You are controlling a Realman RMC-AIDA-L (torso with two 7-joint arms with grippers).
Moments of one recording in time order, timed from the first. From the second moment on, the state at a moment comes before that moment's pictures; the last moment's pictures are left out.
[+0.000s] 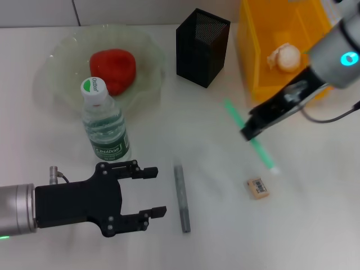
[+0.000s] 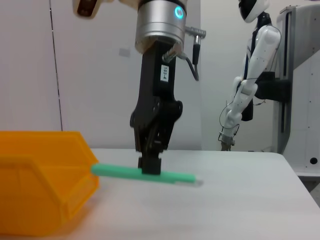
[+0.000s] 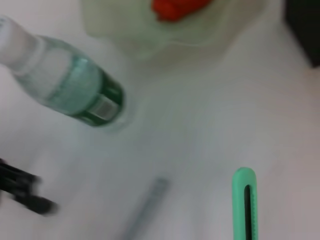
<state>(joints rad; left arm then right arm) -0.30 -2.07 1.07 0.59 1.71 1.66 -0.86 0.80 2.07 -1.26 -1.30 -2.47 -1.79 2.87</state>
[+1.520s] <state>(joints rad) -0.30 -2.07 1.04 0.52 1.65 1.63 -0.86 0.72 1.91 -1.57 -1.63 -2.93 -1.28 1.73</state>
